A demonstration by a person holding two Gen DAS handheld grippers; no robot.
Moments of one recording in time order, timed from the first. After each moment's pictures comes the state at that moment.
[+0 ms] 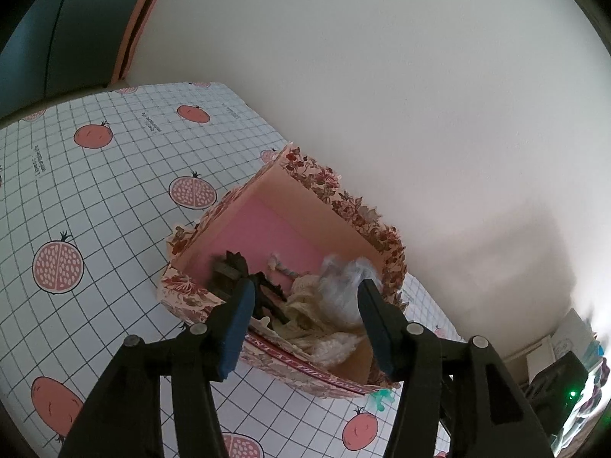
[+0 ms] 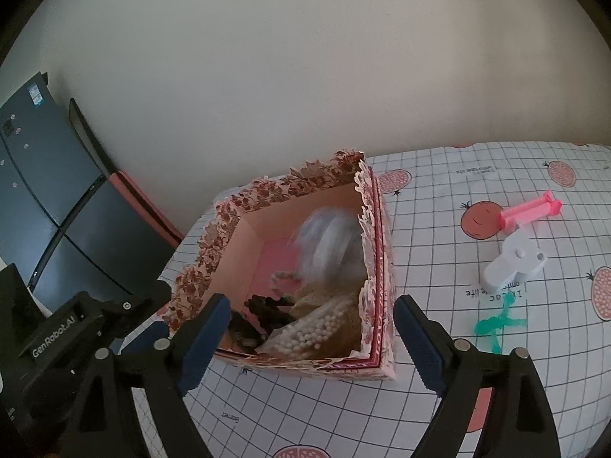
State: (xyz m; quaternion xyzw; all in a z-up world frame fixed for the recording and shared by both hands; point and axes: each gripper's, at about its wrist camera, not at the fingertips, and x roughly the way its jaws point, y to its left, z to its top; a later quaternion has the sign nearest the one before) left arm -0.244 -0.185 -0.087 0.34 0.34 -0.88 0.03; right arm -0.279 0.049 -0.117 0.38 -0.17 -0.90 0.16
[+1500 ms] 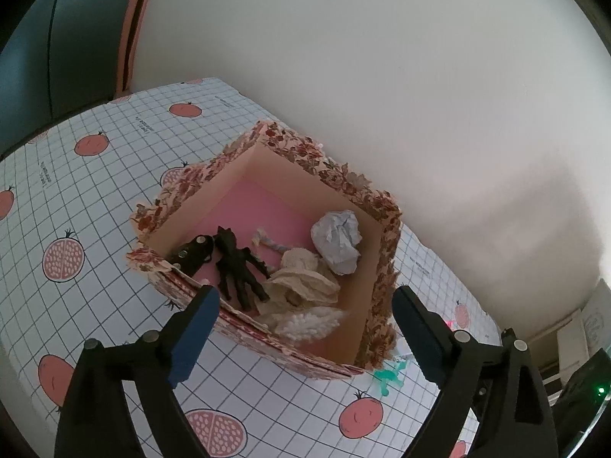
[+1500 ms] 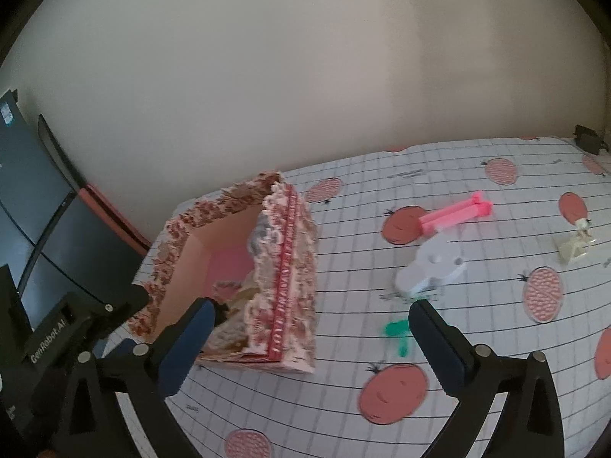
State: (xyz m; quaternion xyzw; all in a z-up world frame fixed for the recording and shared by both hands) left arm -0.257 -0.120 -0.071 0.38 0.27 -0.88 0.07; right arm -0.274 0.130 -0.099 0.40 -0.17 -0.90 0.09
